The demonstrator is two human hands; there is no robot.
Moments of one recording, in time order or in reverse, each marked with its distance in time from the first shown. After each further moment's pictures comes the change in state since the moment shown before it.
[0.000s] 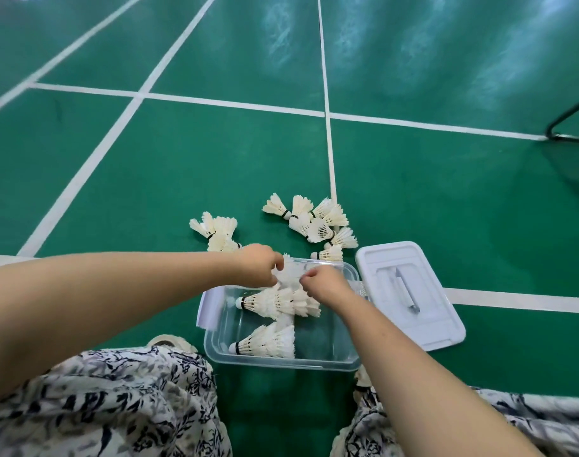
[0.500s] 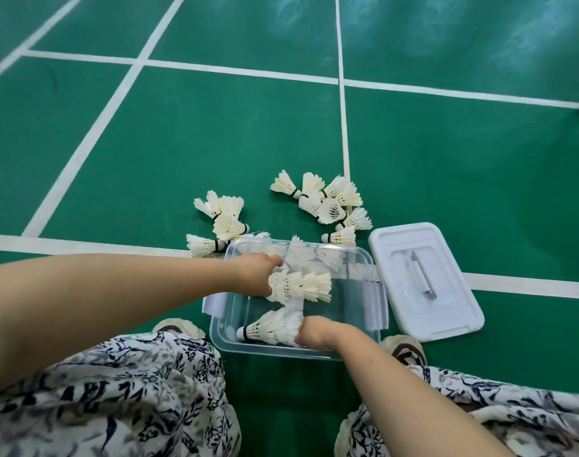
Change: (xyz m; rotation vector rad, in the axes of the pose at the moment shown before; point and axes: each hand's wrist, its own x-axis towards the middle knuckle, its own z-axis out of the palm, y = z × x) left_hand 0.006 -0.015 0.039 -0.098 -0.161 -0.072; right_hand -0.013 0.032 0.069 -0.362 -0.518 -0.033
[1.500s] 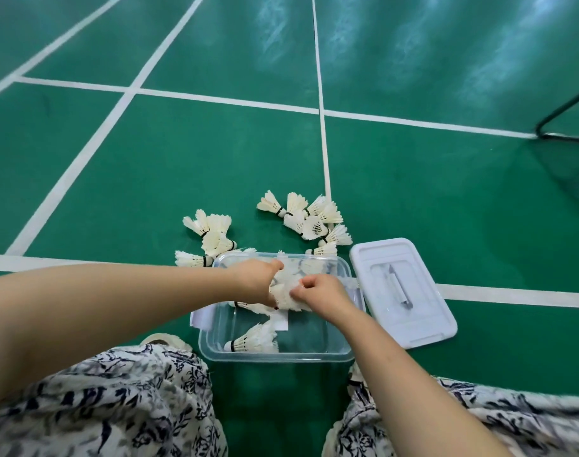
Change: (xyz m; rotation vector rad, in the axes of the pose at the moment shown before) left_hand -0.010 0.022 -0.010 0.020 0.106 0.042; right_hand -0.040 0.000 -0.054 0.505 0.535 -0.109
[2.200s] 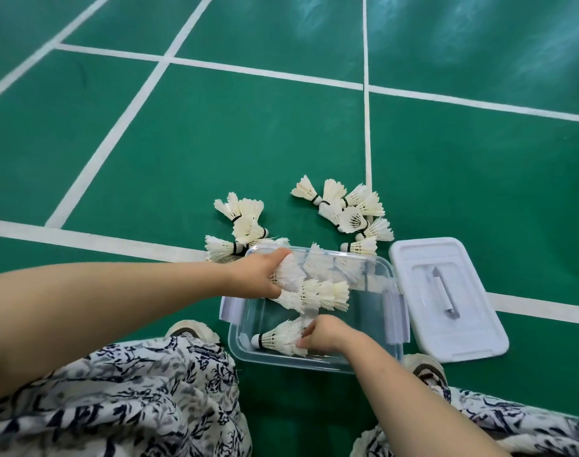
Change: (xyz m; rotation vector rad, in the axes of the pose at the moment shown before) left_hand -0.011 -0.055 0.006 -0.315 -0.024 -0.027; right_hand 0.030 0.029 0.073 -0.427 -0.458 0.119
